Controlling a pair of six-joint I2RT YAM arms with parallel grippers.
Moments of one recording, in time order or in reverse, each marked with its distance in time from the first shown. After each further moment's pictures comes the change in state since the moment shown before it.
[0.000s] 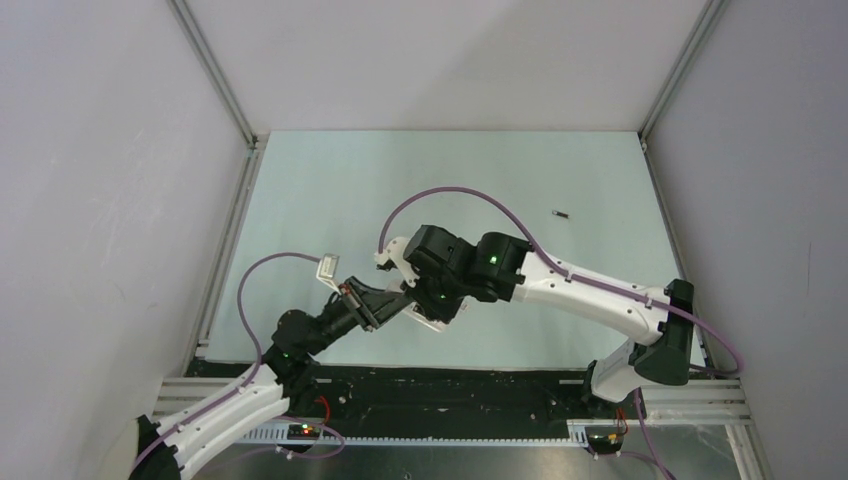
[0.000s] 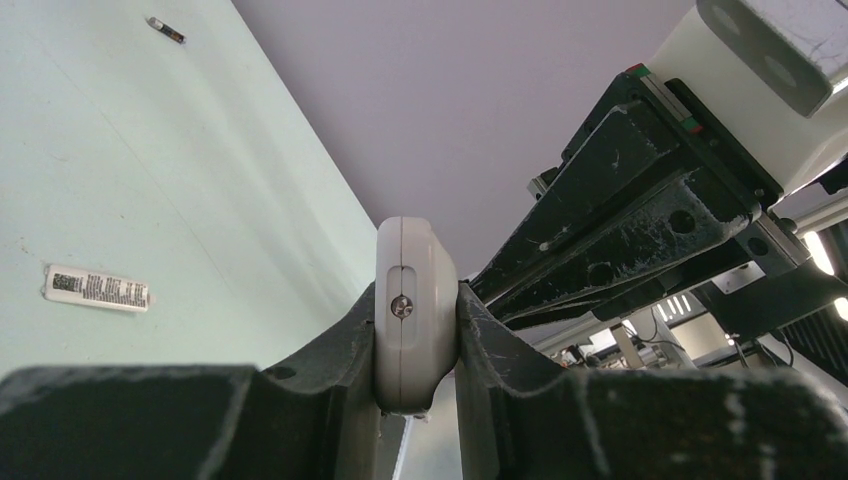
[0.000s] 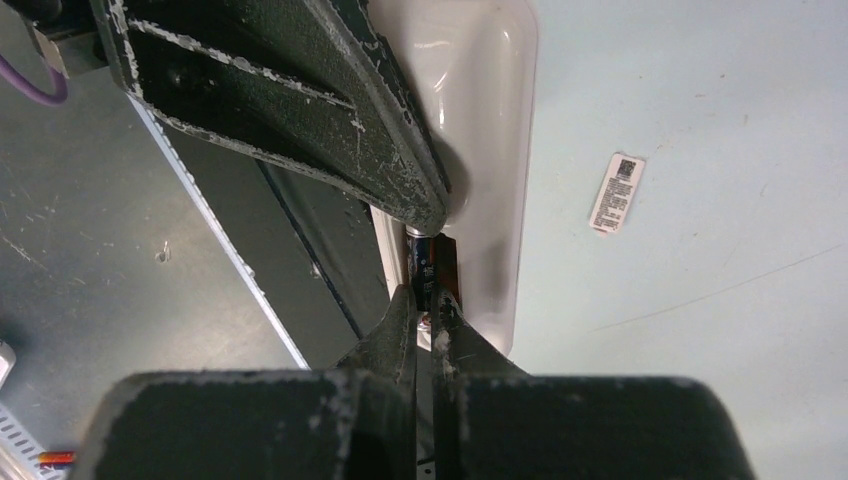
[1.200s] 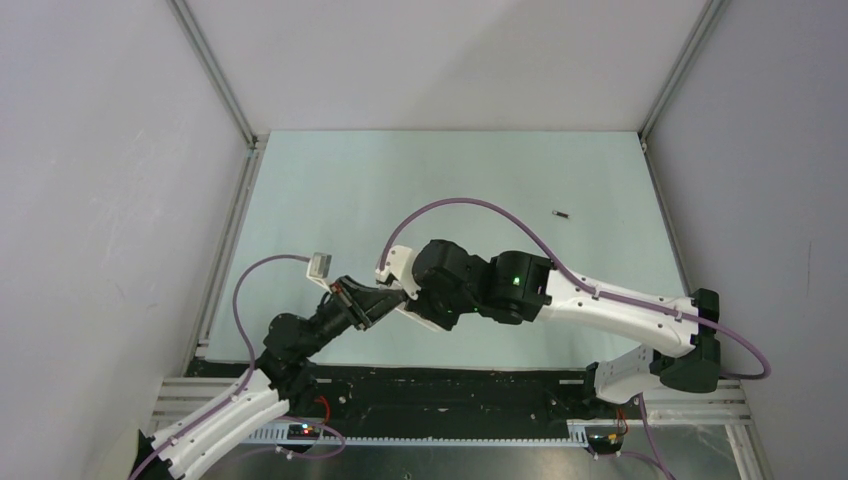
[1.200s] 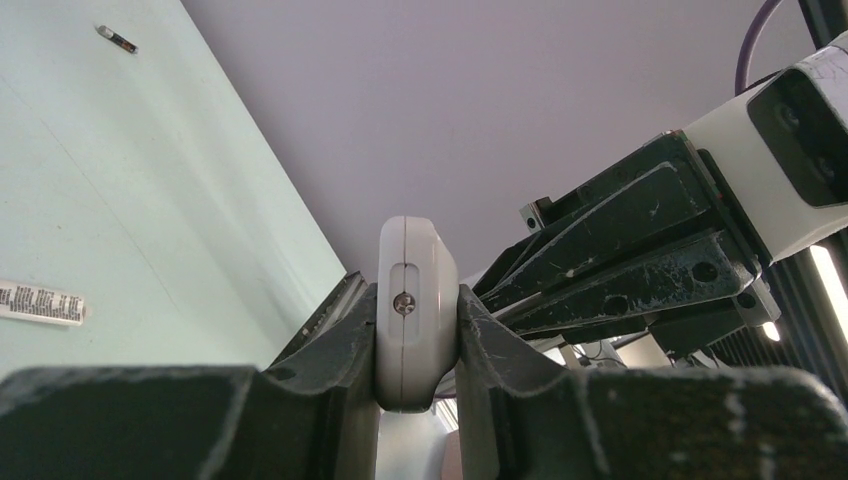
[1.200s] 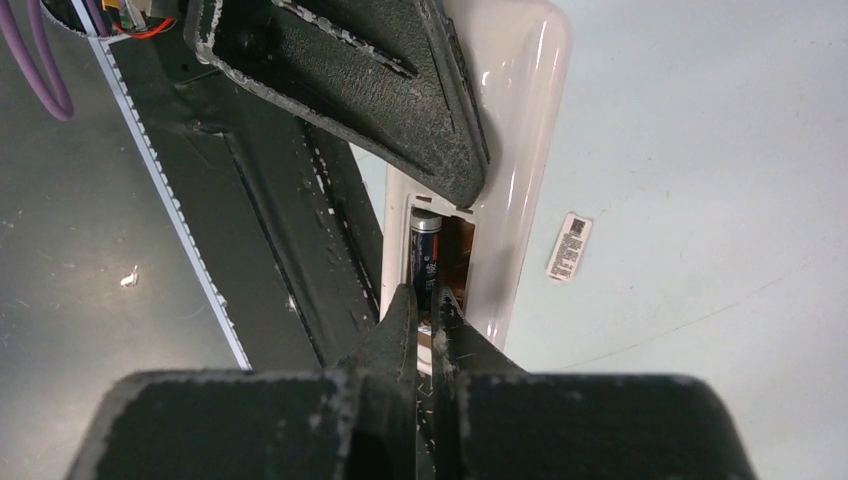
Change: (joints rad) left arm 0.008 -0.119 0.015 -0.061 -0.013 -0.108; right arm 0.104 -0.114 -0.068 0.129 0.121 -0.079
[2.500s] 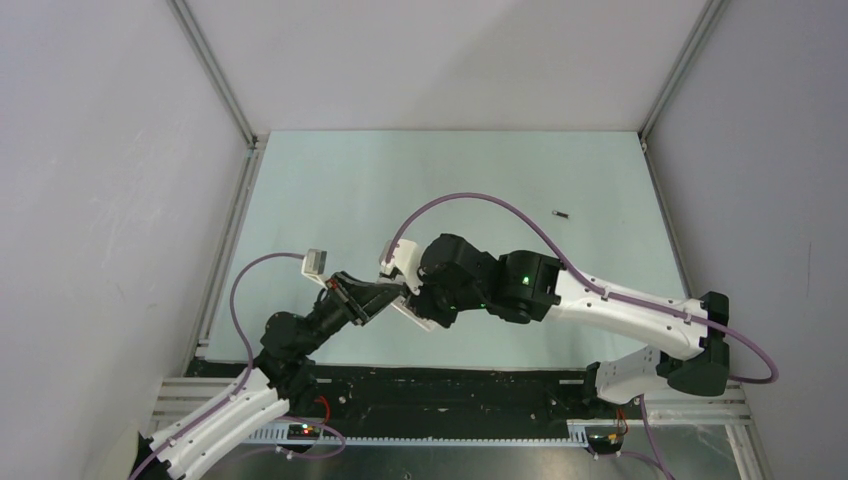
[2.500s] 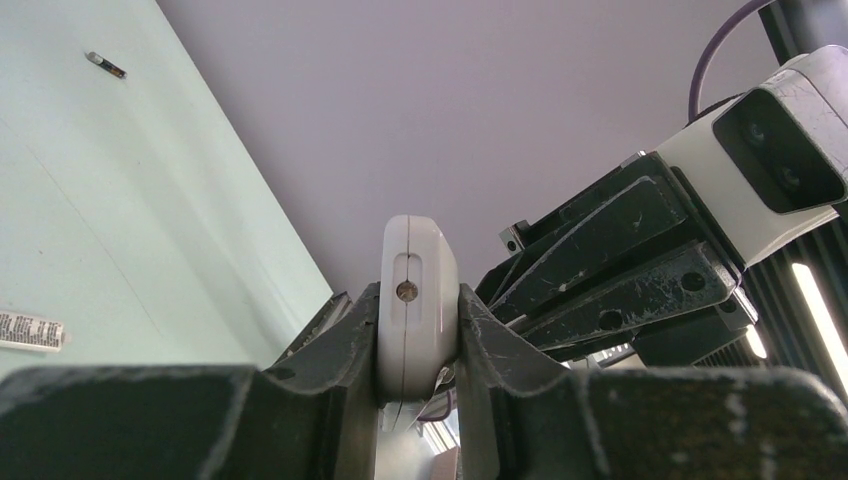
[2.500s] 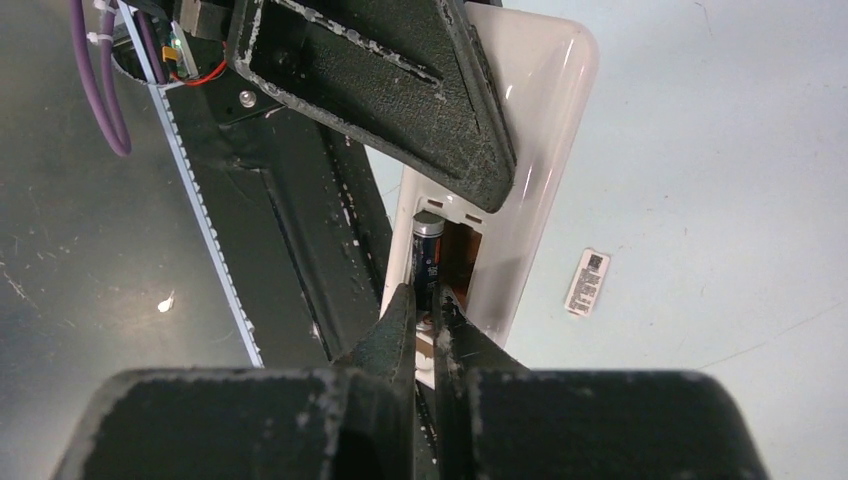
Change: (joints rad) left arm 0.008 0.006 0.034 0.000 -0.026 -0.025; right arm -0.022 -0.041 -0.043 0.097 -0.063 0.010
